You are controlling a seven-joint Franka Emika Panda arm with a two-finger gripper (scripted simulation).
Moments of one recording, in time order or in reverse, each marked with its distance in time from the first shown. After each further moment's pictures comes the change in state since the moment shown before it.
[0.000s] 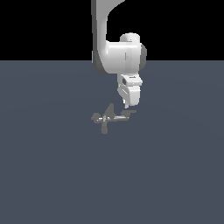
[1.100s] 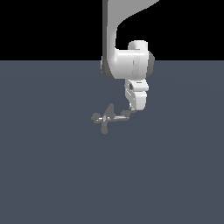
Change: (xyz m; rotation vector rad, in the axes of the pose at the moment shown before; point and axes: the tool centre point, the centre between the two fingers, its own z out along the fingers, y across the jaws) arm 0.033 0.006 0.021 0.000 -0.001 0.080
